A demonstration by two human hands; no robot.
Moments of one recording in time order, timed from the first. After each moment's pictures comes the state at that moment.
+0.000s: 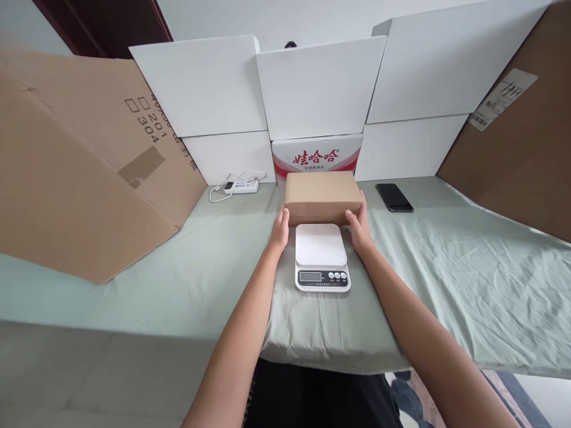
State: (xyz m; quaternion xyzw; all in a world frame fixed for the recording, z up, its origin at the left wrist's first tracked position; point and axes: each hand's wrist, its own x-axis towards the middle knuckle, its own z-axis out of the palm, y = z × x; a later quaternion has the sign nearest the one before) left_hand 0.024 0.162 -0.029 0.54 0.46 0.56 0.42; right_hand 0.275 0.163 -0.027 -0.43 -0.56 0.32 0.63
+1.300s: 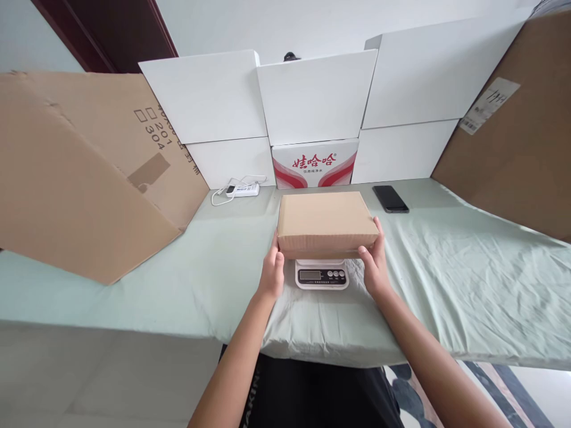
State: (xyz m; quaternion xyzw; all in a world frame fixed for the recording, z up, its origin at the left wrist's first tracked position) left_hand 0.012 0.027 -0.022 0.59 0.44 0.57 0.37; right_hand 0.283 0.044 -0.026 -0.44 -0.58 0.30 0.62
